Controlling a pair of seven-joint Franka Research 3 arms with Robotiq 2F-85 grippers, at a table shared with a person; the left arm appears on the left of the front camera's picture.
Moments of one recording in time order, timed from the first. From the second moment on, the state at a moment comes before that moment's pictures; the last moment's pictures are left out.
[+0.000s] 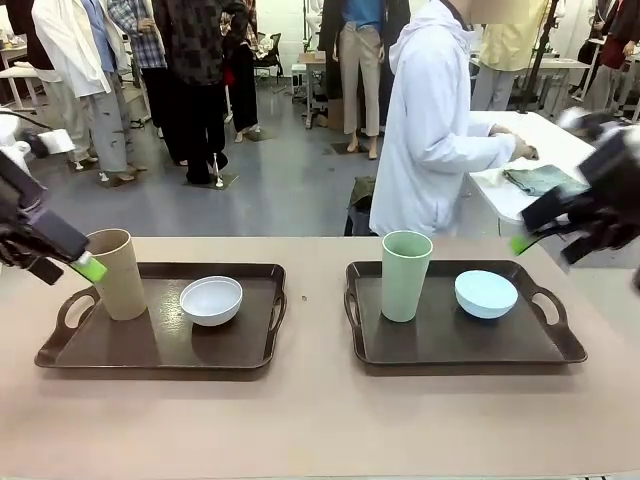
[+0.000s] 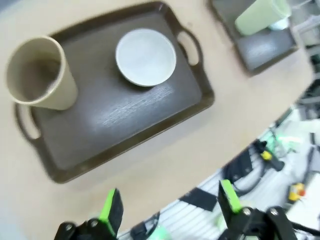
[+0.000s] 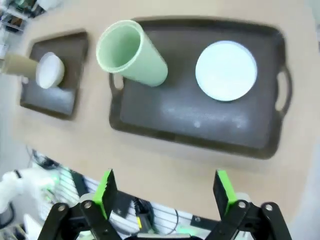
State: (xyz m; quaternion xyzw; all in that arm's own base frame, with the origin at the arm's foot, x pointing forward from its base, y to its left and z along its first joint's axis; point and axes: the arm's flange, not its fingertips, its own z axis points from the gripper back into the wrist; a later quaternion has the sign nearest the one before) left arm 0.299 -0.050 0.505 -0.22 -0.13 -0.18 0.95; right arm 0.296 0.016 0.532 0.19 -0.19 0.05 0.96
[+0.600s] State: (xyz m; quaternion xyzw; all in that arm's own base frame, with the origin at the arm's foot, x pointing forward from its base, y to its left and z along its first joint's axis) left arm 0.291 0.112 0.494 -0.39 -0.17 -0.09 0.90; right arm 0.224 -0.175 0.492 0.34 -0.22 0.00 0.91
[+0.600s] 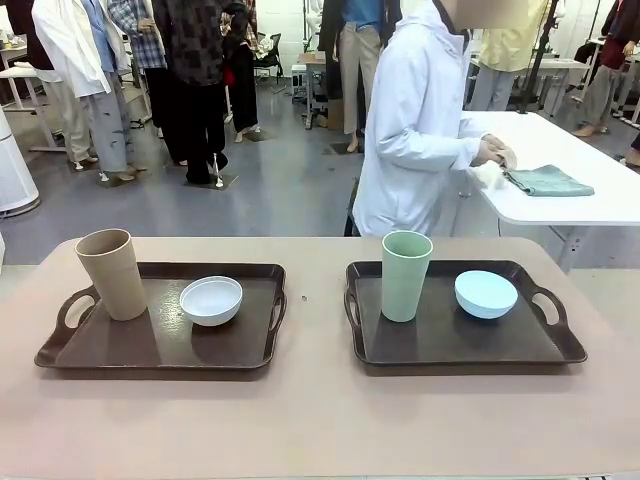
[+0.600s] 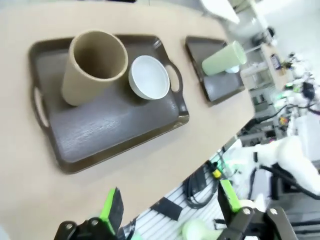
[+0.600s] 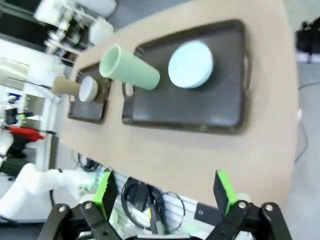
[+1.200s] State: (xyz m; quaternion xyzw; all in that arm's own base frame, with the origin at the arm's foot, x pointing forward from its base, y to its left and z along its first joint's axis) left arm 0.302 0.122 0.471 -0.43 -0.14 -0.05 0.89; right arm 0.226 -0.184 0.463 0.35 -0.17 -0.01 0.92
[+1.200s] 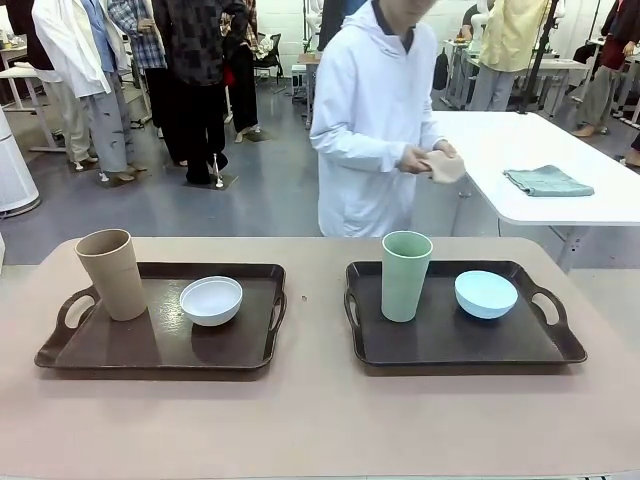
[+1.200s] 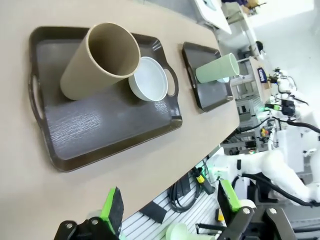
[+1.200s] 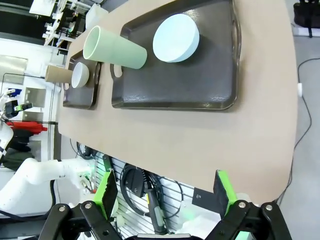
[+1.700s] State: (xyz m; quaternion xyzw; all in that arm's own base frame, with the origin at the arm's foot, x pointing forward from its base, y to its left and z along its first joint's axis) left arm 0.296 0.128 0.473 -0.43 -0.14 -0.04 0.89; right arm 0.222 -0.186 0.463 0.34 -0.18 -0.02 0.92
